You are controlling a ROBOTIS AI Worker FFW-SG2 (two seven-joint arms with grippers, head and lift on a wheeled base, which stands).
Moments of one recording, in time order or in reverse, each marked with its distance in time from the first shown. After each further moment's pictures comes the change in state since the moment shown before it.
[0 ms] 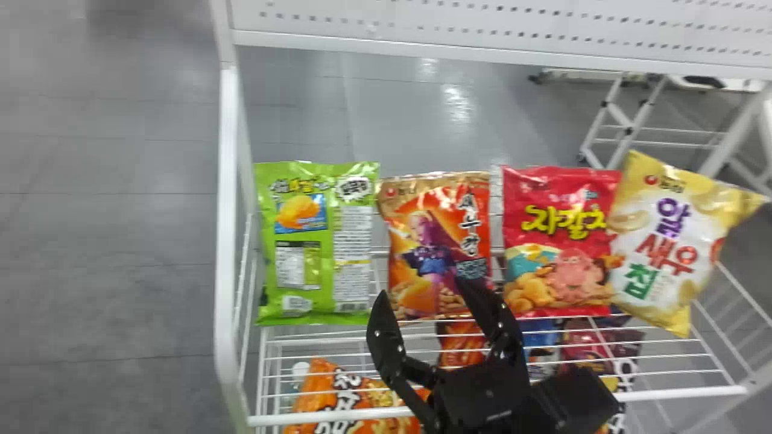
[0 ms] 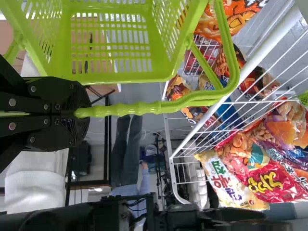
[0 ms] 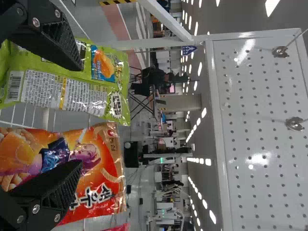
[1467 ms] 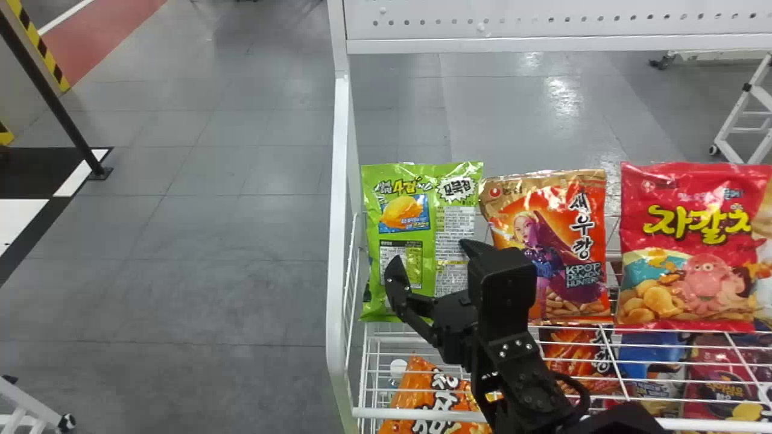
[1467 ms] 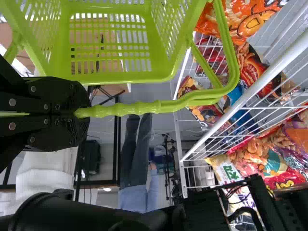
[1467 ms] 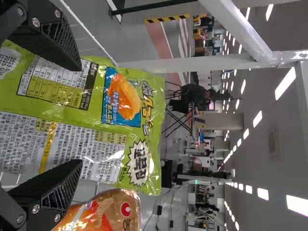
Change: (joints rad) left arm 0.015 0.016 -0.032 0.016 -0.015 0.000 -0.003; right arm -0.410 0.103 0.123 0.263 0.050 0.343 -0.005
